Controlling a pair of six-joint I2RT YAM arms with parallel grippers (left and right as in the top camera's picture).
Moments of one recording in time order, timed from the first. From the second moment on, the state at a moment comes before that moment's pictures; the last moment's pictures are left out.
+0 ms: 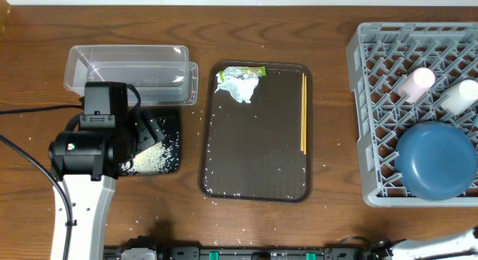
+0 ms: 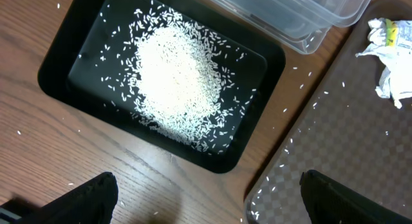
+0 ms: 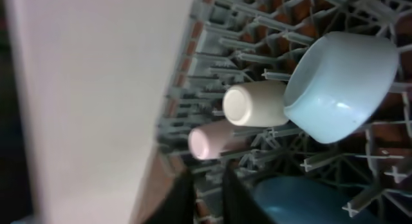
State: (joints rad) left arm -0.01 1.14 1.22 -1.23 -0.12 -0.52; right arm -1.13 1.95 1.94 -1.15 -0.89 0.21
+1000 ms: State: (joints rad) left arm -0.01 1.14 1.22 -1.23 -0.12 -0.52; right arm -0.77 2.09 1.93 -1.01 0.17 0.29
